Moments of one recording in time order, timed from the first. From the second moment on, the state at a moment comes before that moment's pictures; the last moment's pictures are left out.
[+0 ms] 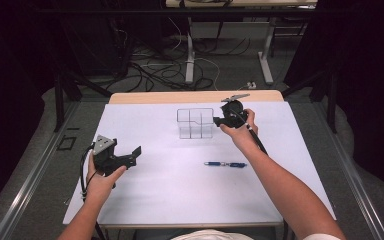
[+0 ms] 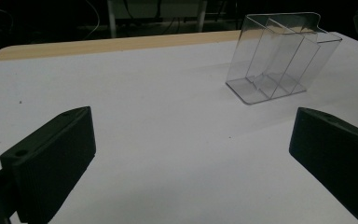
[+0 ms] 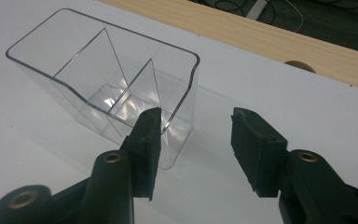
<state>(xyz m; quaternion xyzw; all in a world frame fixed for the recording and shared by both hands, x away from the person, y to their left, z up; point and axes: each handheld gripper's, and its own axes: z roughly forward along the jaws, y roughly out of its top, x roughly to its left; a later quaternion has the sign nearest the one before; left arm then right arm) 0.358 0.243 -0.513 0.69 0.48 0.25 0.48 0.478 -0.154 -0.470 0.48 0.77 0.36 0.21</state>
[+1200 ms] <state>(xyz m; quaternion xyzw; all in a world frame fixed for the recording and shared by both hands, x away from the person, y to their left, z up) 0.359 0.246 -0.514 0.68 0.48 0.26 0.48 0.452 -0.149 -0.469 0.25 0.91 0.27 0.18</state>
